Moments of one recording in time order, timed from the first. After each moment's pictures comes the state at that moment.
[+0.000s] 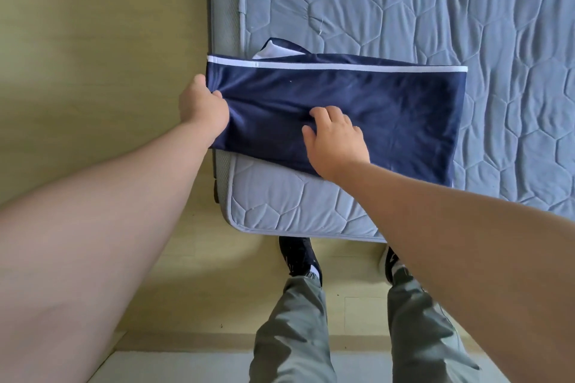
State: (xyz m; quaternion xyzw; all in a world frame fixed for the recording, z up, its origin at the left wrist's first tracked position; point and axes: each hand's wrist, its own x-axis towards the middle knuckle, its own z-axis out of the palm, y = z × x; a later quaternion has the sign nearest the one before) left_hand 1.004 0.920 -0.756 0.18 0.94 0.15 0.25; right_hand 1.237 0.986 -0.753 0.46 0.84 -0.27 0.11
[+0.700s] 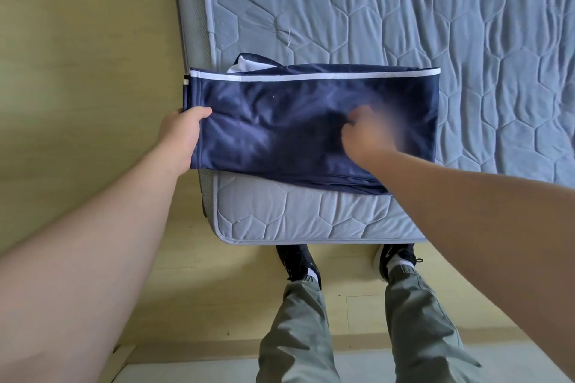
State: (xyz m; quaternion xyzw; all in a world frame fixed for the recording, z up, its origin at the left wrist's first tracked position) left_hand 1.018 0.925 -0.724 -0.03 0.85 0.30 0.44; right_hand 1.304 1.057 -0.760 0.65 0.63 -0.40 0.11
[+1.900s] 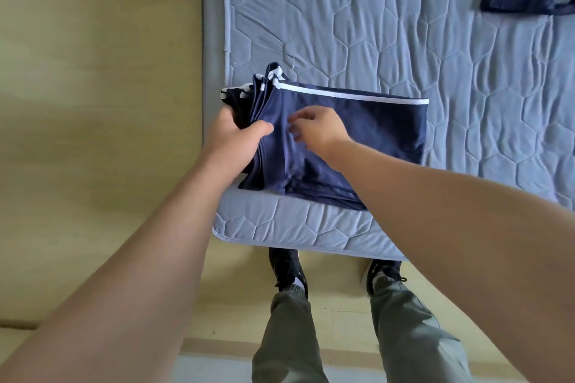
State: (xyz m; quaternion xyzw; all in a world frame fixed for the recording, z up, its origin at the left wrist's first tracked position) left_hand 1.116 0.956 -0.647 0.13 0.87 0.29 0.37; right_hand 1.242 1.067 -0.704 0.53 0.57 -0.63 0.06
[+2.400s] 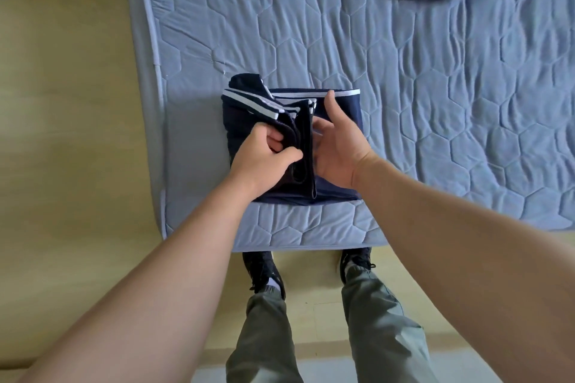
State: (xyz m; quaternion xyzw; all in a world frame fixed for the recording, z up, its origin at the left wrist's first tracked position) left_hand 1.249 1.015 -0.667 0.24 0.81 0.24 0.48; right_hand 1.390 1.111 -0.694 0.45 0.16 -0.88 -0.04
